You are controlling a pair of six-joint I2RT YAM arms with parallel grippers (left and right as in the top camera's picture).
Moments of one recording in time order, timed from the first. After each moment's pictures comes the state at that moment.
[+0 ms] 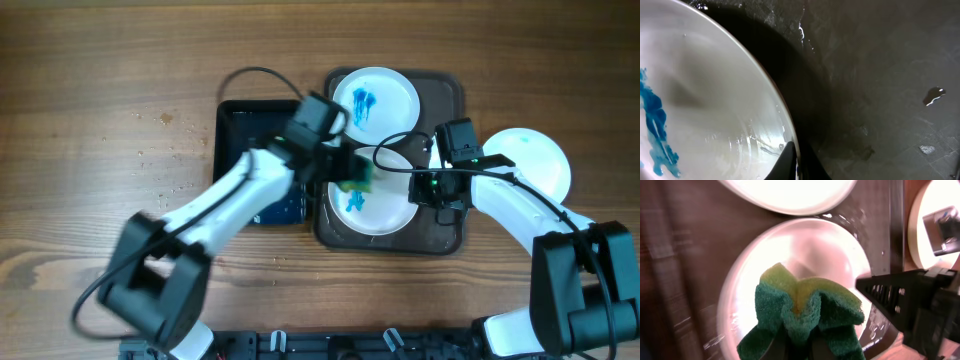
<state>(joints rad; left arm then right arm) -0.61 1.78 1.18 -0.46 0.31 -0.52 0.19 1.64 0.81 -0.50 -0.19 0.35</state>
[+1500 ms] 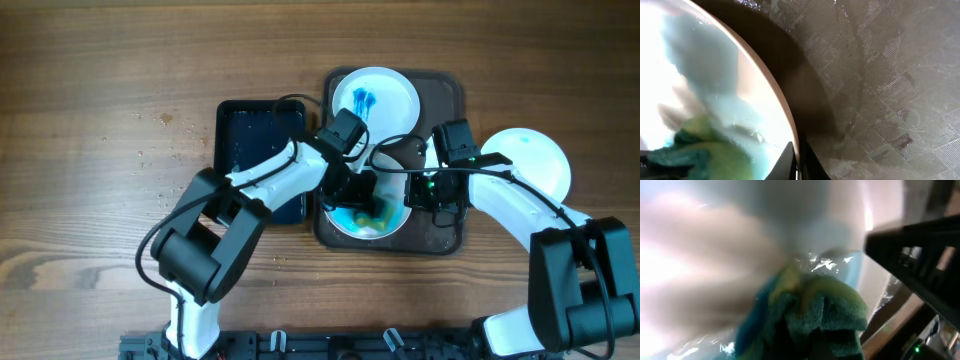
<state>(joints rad) -0.65 2.02 1.27 -0.61 0.53 -0.43 0.19 1.66 0.82 -0.54 -0.27 0.35</state>
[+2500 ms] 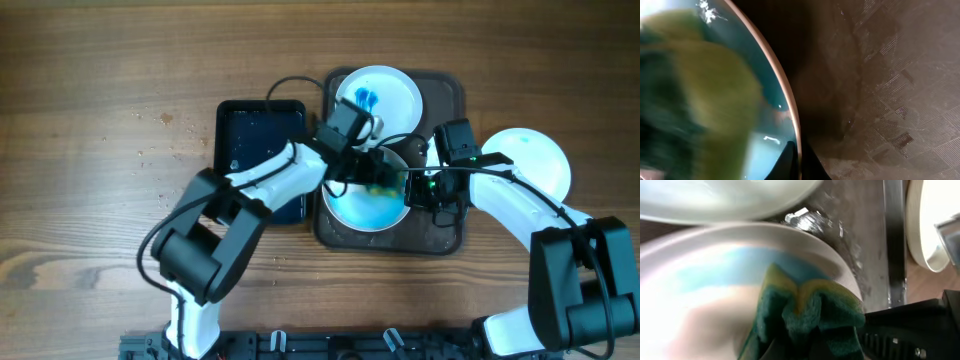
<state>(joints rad) -0.66 2.03 1.25 -0.26 0.45 -0.52 0.19 1.66 0.82 -0.54 -0.28 0.37</state>
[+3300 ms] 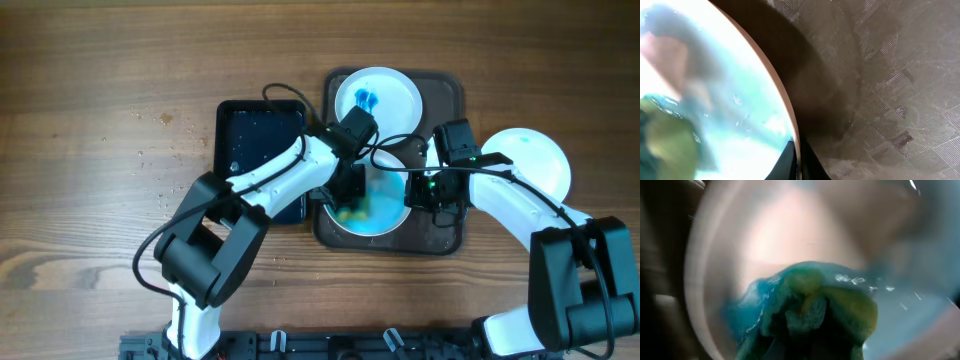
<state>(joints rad) -0.69 2.02 1.38 -0.84 0.12 -0.67 0.19 1.66 0.82 -0.55 -0.28 0.36</state>
